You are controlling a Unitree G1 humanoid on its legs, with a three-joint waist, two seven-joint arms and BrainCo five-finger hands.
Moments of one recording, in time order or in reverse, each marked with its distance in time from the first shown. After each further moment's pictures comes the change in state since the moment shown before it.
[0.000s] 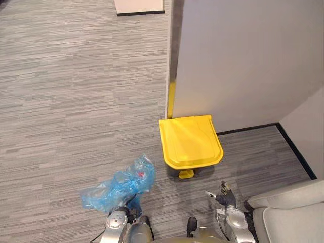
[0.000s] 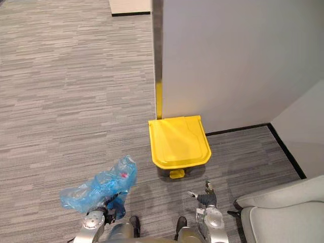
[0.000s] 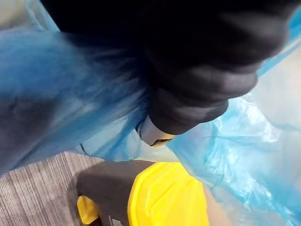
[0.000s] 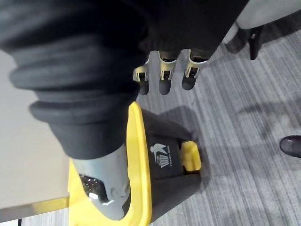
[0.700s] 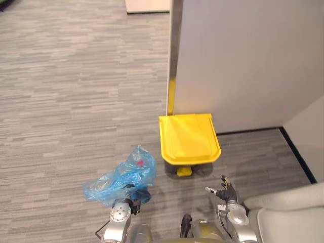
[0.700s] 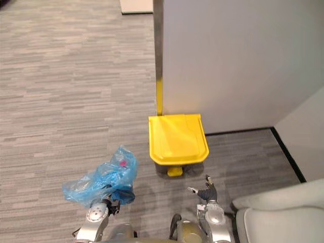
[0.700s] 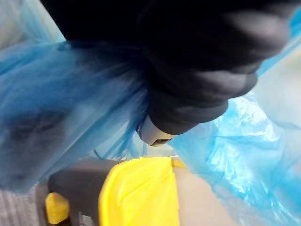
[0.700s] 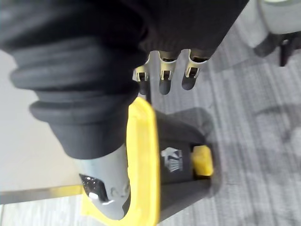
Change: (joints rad) left arm -0.018 -0.047 0.002 -0.112 0.000 -0.002 0.016; right arm 0.017 -0.005 0.052 -0.136 -0.009 -0.004 -0.001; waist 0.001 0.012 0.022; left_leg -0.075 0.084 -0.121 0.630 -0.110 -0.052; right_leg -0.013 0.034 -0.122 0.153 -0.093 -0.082
